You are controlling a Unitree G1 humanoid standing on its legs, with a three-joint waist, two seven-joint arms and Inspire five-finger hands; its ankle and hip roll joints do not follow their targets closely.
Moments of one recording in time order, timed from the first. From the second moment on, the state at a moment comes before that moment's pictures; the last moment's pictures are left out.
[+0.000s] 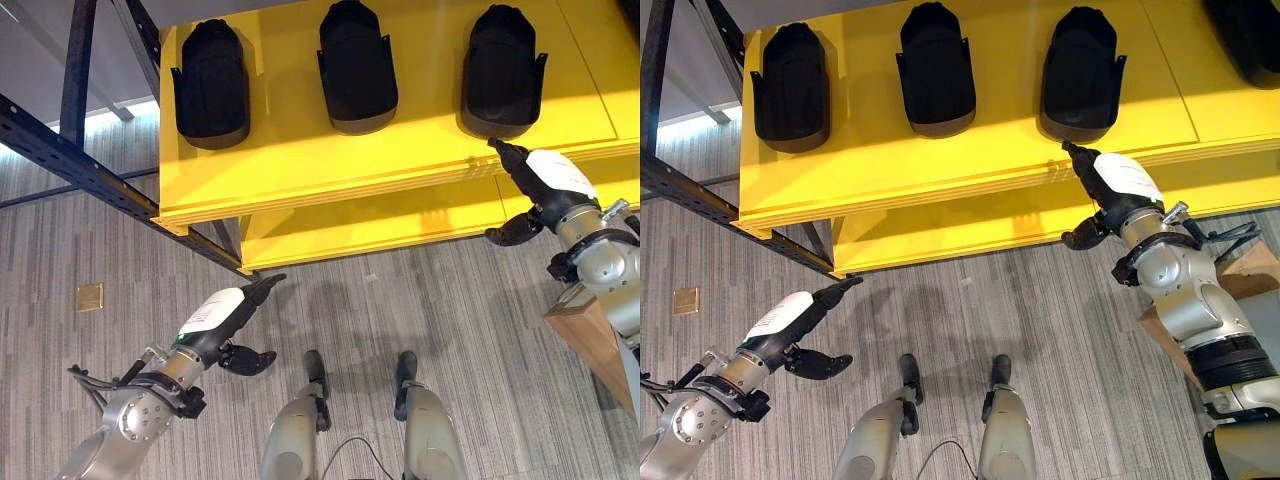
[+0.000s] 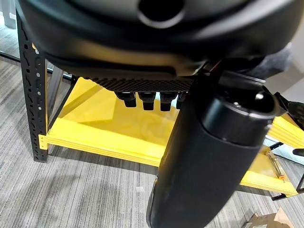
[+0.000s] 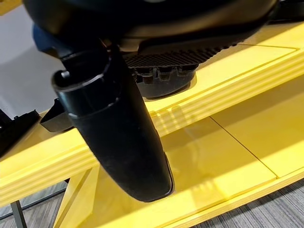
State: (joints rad) left arm 0.25 0.78 -0.03 -0.19 0.28 -0.20 -0.11; right arm -0.60 -0.99 0.27 0.26 -0.24 -0.01 0.04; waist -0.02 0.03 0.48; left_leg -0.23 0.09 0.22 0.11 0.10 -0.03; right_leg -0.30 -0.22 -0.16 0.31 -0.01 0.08
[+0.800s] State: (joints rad) left arm 0.25 0.79 -0.02 -0.19 0.24 -0.20 -0.08; right arm -0.73 -1.00 0.35 0.41 -0.24 0.01 0.02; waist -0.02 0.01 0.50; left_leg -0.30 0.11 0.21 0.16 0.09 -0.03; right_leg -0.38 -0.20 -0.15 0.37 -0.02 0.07
